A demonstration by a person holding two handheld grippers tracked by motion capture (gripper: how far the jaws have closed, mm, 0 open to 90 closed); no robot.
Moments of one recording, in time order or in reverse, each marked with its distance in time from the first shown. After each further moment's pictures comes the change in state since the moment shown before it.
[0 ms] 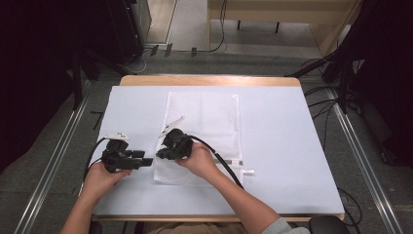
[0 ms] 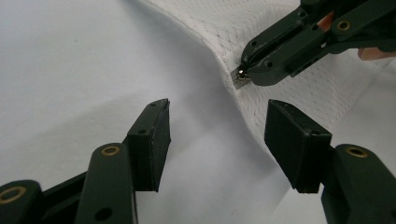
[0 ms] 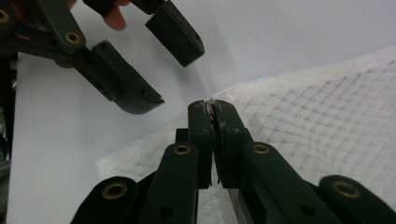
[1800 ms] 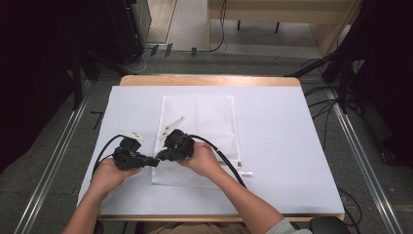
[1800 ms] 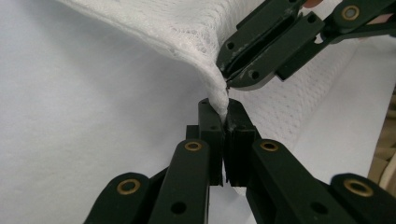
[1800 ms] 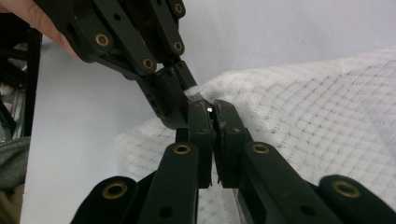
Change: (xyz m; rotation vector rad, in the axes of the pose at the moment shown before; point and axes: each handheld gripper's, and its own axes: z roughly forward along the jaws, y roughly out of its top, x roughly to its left) left arm -0.012 0.016 0.018 0.141 -0.087 0.059; right arm 0.002 -0.001 -0.008 0.007 0.045 -0.087
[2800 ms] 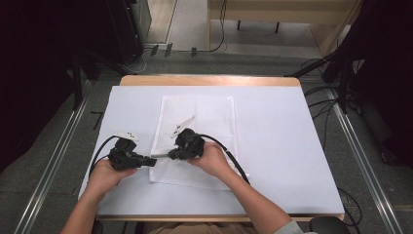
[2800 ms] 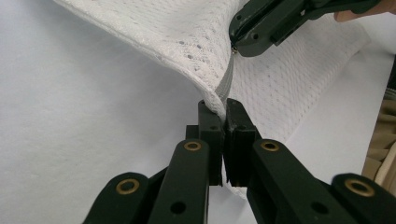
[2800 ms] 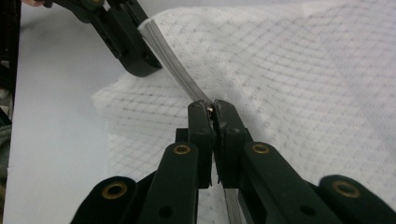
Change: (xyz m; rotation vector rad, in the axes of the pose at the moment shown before) left arm 0.003 -0.007 -0.008 -0.038 0.001 -0.001; right arm -0.017 -0.022 -0.013 0.025 -0.020 0.063
